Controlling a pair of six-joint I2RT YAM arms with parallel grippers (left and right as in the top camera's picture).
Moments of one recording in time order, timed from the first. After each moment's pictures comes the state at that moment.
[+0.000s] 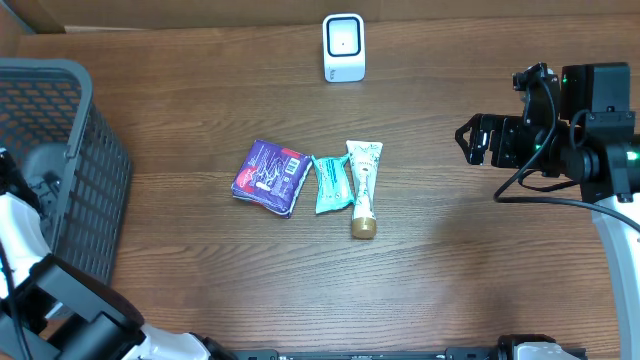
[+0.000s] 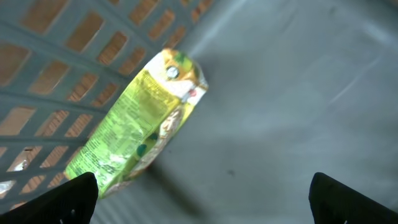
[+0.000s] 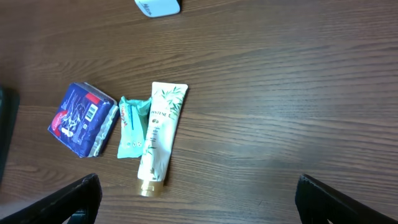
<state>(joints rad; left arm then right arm) 0.84 1.75 1.32 -0.57 -0.16 0.22 0.03 1.34 1.47 -1.11 -0.33 0.12</state>
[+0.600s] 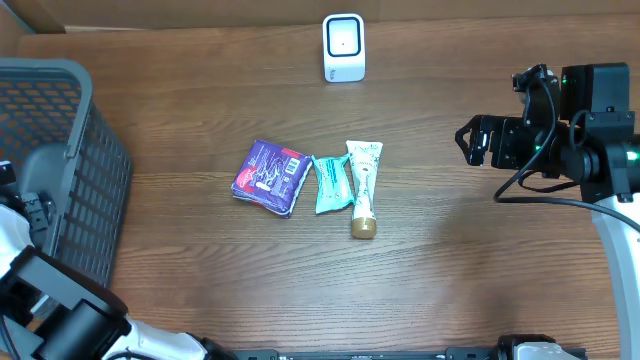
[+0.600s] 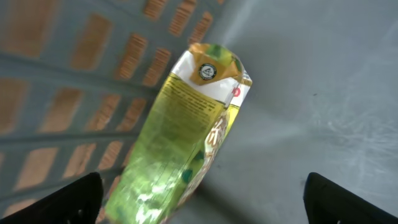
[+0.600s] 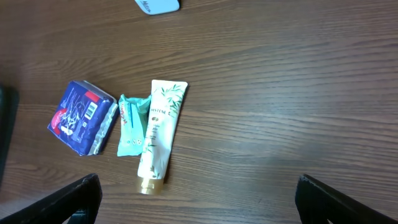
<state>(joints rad) 0.90 1.84 1.32 -0.47 -0.17 0.51 0.03 1.34 1.47 -1.12 -0.33 0.12</state>
